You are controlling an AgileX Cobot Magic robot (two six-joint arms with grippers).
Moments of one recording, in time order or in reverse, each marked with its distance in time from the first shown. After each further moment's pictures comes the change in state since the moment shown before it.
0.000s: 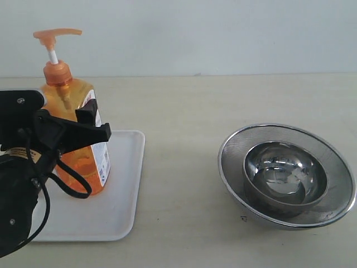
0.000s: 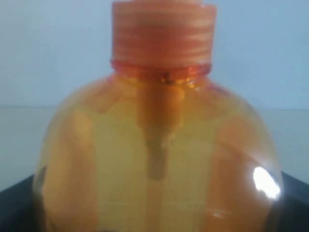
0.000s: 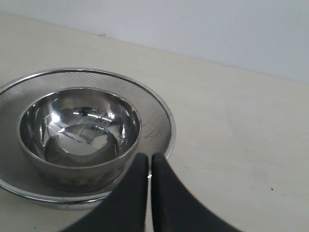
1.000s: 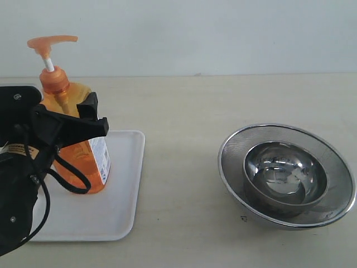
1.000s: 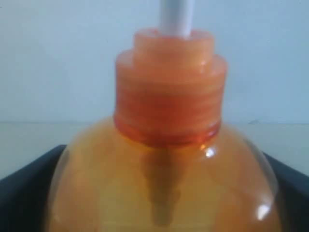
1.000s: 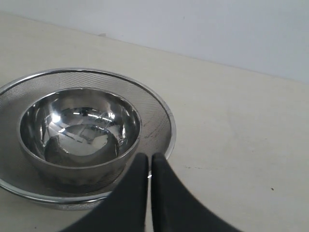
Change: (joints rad) left arm 0.000 0.000 -0.007 -0.012 -0.043 0.030; right arm 0.000 0.000 0.000 0.000 0.000 0.000
